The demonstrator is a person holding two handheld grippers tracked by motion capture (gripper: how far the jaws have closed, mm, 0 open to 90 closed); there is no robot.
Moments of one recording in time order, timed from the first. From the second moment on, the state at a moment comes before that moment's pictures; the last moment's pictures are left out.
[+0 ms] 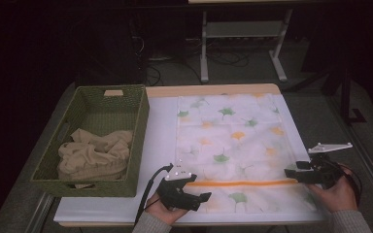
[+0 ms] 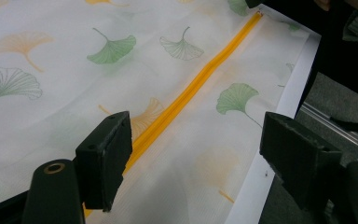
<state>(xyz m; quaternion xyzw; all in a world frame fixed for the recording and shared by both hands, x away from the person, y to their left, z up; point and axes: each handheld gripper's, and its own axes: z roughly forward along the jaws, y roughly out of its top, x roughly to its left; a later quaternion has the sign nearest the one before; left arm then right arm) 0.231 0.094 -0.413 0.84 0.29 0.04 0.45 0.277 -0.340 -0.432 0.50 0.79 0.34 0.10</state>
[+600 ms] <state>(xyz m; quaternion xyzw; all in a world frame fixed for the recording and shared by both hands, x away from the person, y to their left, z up) 0.233 0.089 -0.414 0.84 0.30 0.03 0.45 0.300 -0.333 -0.442 0.52 0.80 0.29 0.09</state>
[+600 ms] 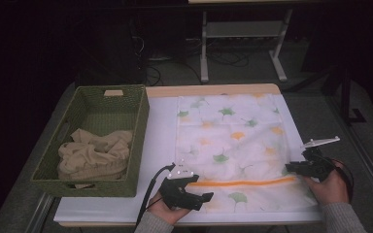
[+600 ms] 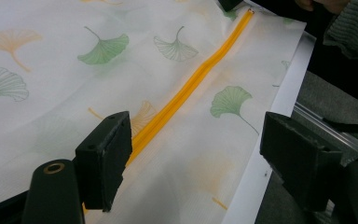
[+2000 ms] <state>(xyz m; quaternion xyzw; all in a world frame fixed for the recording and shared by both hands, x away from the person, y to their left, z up) 0.270 0.009 -0.419 0.85 0.31 -0.06 0.42 0.270 -0.371 -0.435 0.56 0.76 0.33 0.03</state>
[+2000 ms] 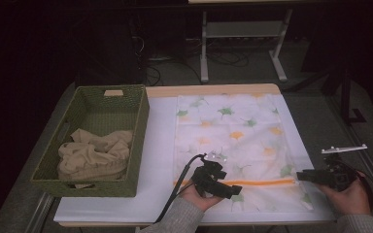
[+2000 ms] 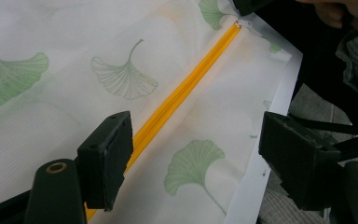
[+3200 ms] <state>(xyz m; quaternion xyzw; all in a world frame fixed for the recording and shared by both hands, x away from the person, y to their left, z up) 0.297 -0.083 -0.432 0.84 0.33 -0.13 0.41 0.270 -0.354 -0.431 0.56 0.78 0.27 0.03</state>
